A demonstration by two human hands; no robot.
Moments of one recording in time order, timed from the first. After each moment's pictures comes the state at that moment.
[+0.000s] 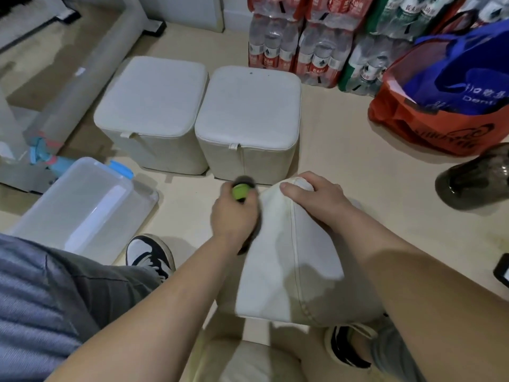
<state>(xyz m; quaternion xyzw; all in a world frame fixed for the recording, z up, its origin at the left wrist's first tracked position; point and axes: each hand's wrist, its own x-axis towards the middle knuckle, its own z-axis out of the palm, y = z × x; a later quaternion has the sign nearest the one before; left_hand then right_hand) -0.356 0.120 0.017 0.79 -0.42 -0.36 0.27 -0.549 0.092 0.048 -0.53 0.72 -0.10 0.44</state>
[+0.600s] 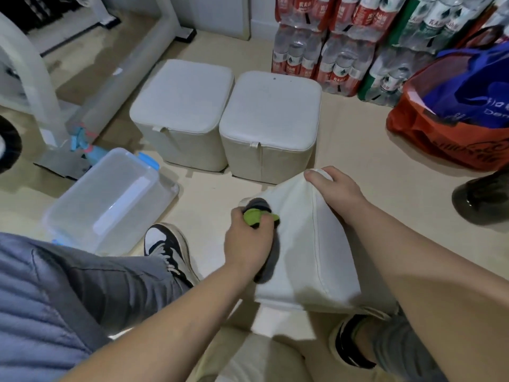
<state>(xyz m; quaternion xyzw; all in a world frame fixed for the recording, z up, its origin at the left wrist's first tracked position) -0.357 0.196 0.051 0.78 -0.36 -0.43 0.28 -0.553 0.081 0.037 -0.46 0.74 -0.18 0.46</state>
